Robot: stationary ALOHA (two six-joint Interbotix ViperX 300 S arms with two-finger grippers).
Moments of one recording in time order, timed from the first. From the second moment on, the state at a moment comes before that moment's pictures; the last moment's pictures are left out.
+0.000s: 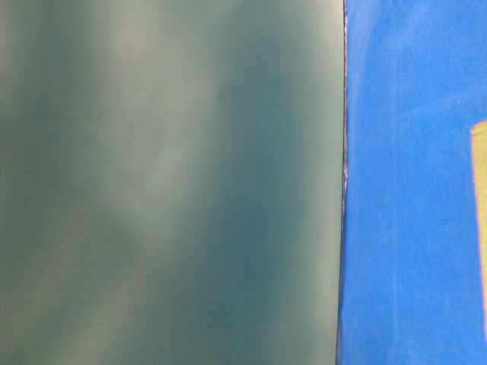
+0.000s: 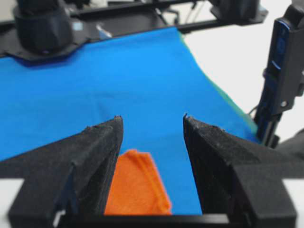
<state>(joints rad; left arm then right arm) -0.27 -0.90 1.02 -0.04 0.00 0.07 0.18 -0.77 0.93 -0.09 0.07 0.20</state>
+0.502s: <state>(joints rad) -0.07 -1.34 1.29 -0.03 0.08 0.07 0.00 -1.16 1.27 -0.09 0.08 0.20</state>
